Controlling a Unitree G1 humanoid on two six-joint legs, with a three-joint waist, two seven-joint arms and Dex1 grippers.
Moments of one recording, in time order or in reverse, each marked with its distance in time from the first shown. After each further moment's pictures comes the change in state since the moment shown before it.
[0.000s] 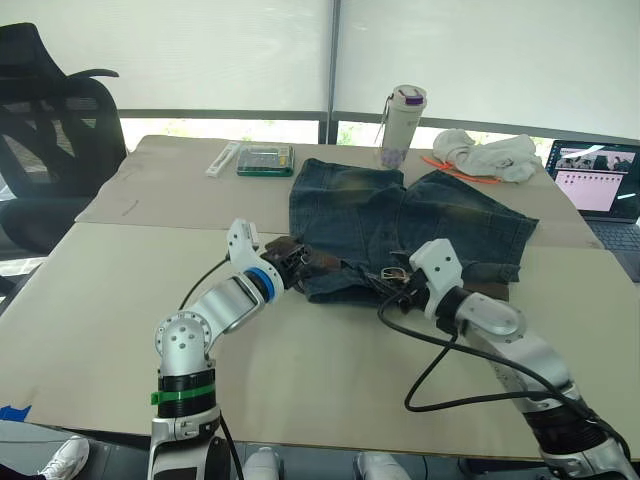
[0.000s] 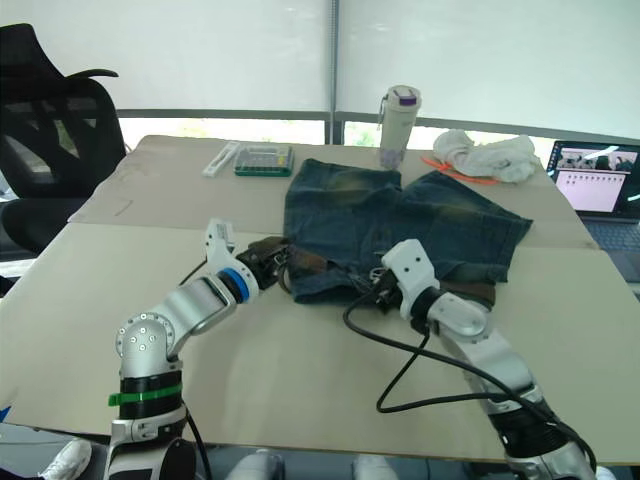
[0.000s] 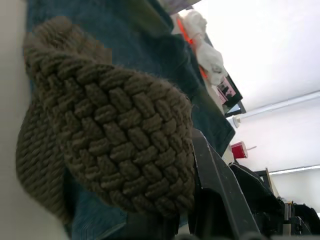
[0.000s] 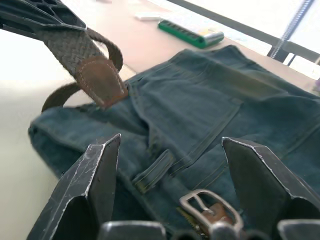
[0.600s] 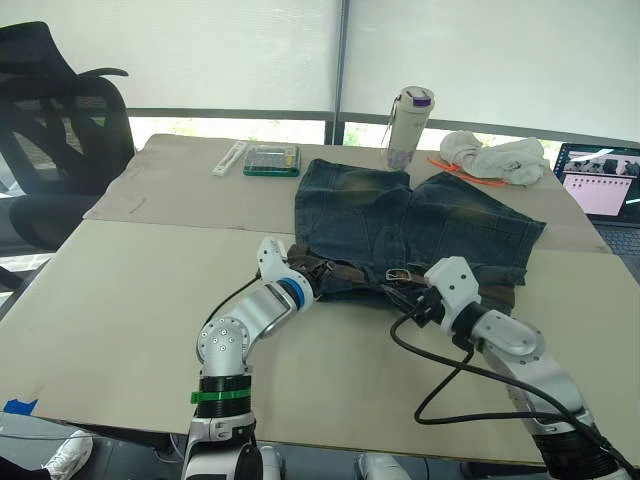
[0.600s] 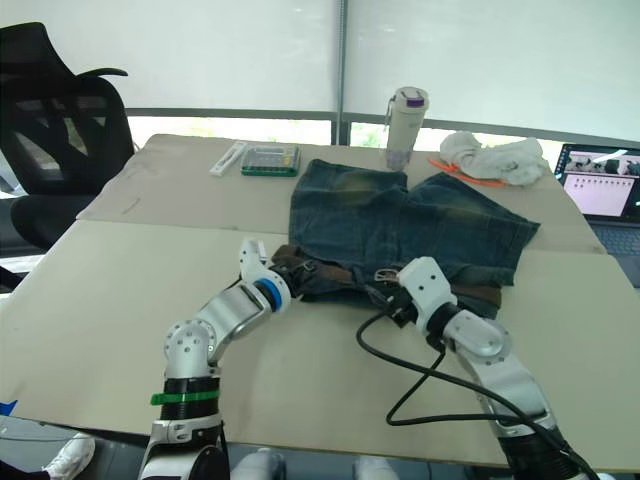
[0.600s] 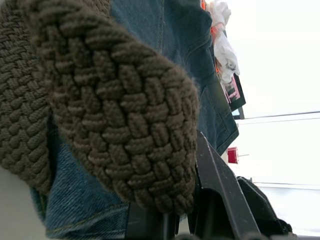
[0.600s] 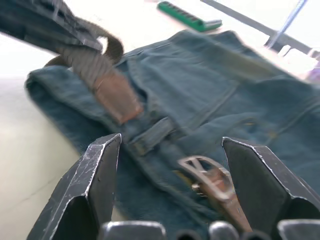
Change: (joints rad) left arm -0.033 -0.172 -0.055 0.128 0.088 -0.088 0.031; right arm 0.146 0.007 -0.124 -0.062 -0.106 -0.034 0.057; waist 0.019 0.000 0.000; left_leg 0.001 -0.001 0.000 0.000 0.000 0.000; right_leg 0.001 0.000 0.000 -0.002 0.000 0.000
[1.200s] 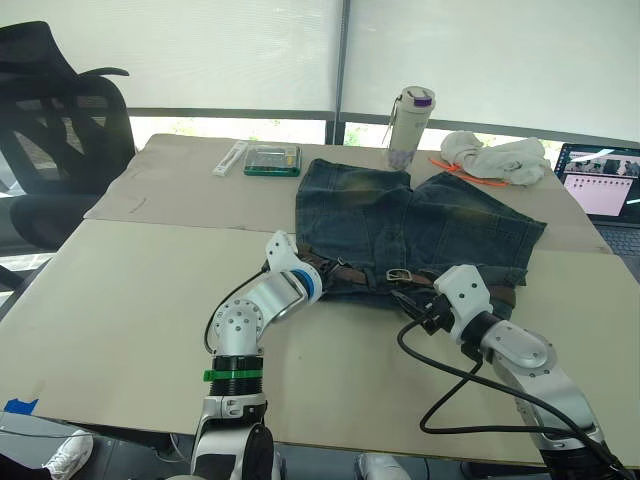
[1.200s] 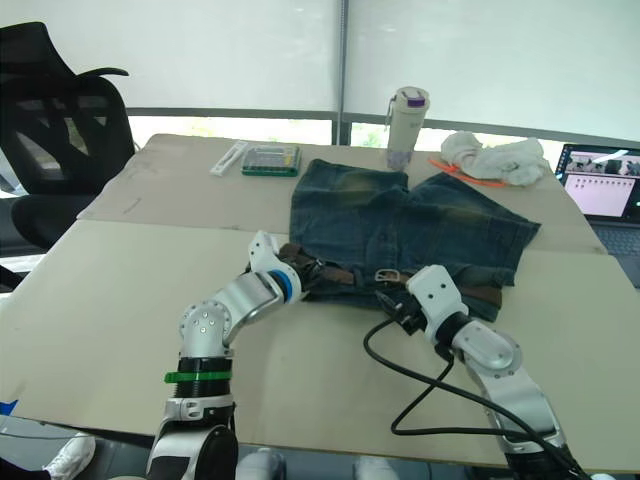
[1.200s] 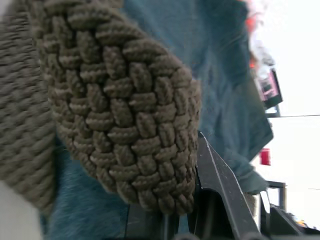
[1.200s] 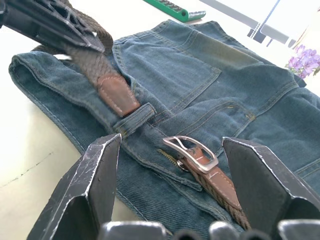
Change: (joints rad) left arm -0.100 -0.030 0.022 0.083 0.081 0.042 0.157; right arm 0.067 0.016 -0.041 -0.048 -0.036 0.021 -0.010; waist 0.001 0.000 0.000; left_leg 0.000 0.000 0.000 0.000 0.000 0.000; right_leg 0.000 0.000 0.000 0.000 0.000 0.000
